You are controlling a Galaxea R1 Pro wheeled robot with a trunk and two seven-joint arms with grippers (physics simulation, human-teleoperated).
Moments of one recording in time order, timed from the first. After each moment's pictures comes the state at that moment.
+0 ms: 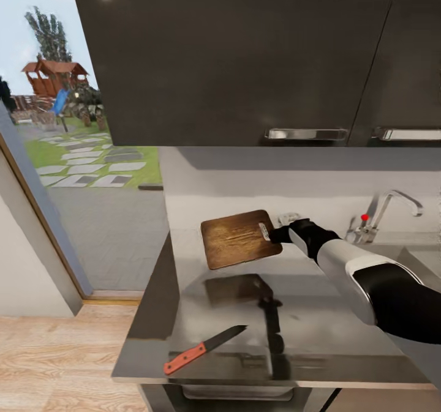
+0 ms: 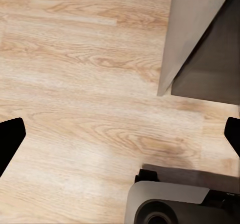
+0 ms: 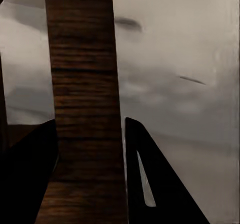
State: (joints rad) left arm 0.00 0.06 0.16 -0.53 0.01 -0.19 0.00; right arm -1.31 0.00 0.27 -0.06 -0.11 0.39 0.12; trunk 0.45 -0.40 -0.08
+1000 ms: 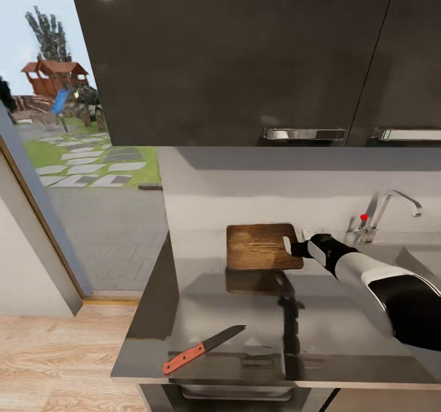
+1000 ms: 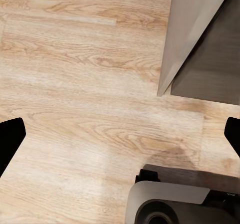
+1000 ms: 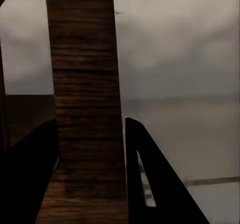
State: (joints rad) left arm 0.00 0.06 0.17 -0.53 0.01 -0.19 0.00; right arm -1.25 -0.10 0.28 -0.02 -0.28 0.38 -0.01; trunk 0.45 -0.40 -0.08
